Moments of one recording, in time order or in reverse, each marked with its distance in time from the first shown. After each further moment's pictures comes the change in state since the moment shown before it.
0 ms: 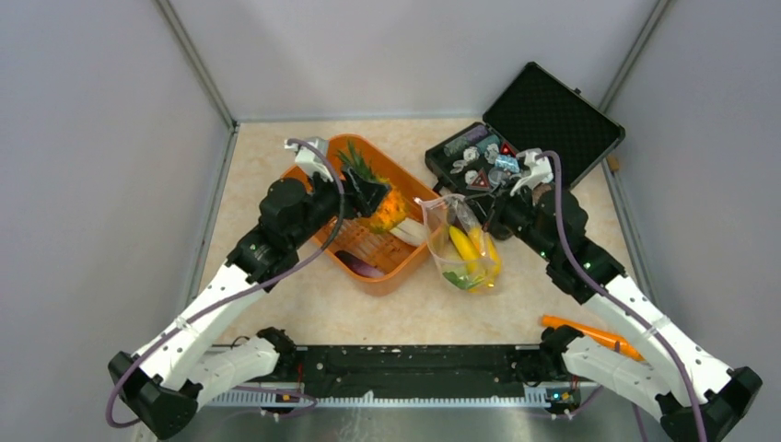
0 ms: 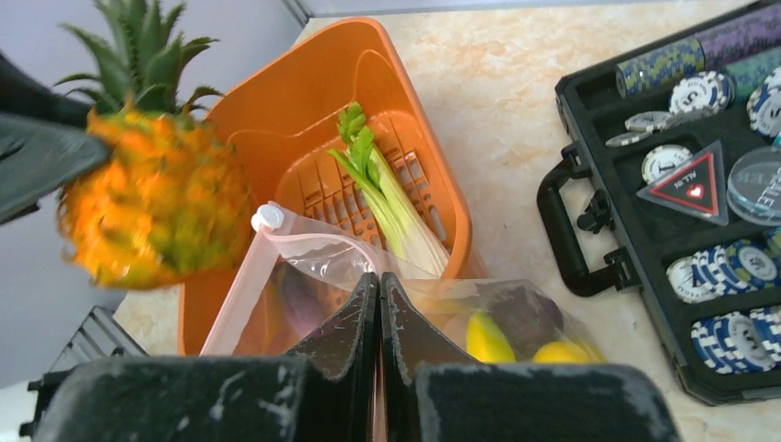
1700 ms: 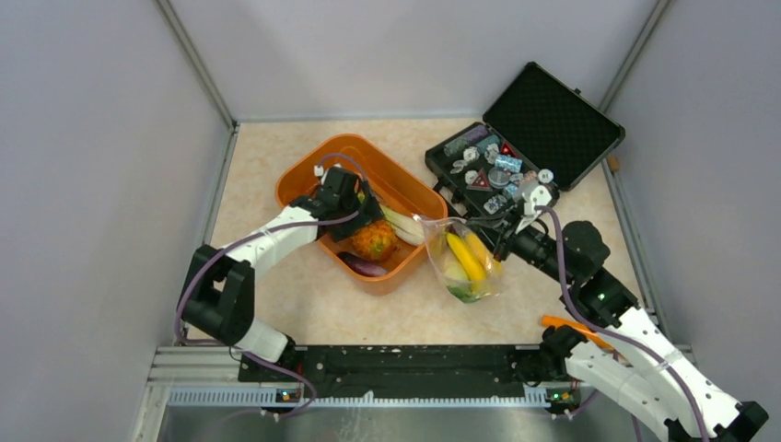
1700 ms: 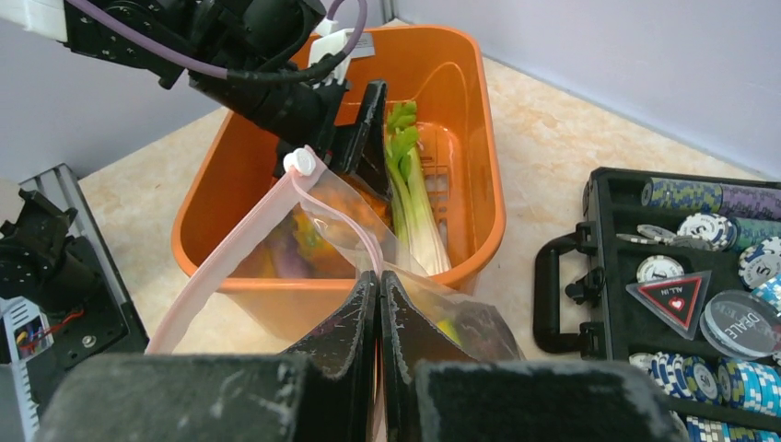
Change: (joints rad) left arm 0.111 0.570 0.051 -0.264 -0.091 -0.255; right arm 0.000 -0.219 -0.177 0.094 -0.251 -0.343
